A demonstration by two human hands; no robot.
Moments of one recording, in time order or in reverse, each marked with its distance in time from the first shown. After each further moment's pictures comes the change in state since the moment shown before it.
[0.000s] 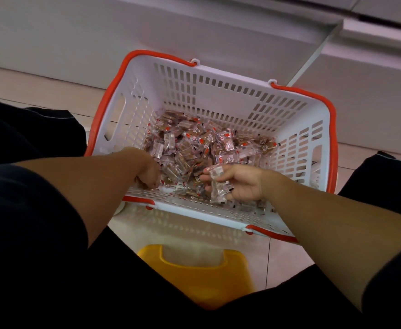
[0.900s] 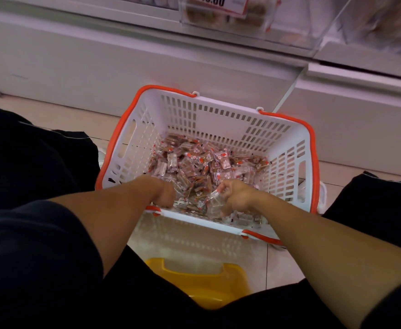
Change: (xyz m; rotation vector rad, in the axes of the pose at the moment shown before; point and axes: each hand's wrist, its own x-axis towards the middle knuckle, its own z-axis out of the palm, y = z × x) left_hand -0.017 0.029 0.026 -0.429 0.231 0.077; right_hand -0.037 0.009 0.029 -0.861 0.380 -0.155
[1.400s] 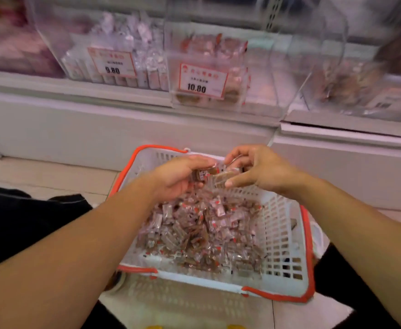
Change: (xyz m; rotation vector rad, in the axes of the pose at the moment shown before) left_hand -0.099 0.080 -0.121 -1.316 0.212 0.654; right_hand -0.106 -0.122 -0.111 0.145 0.326 -0.481
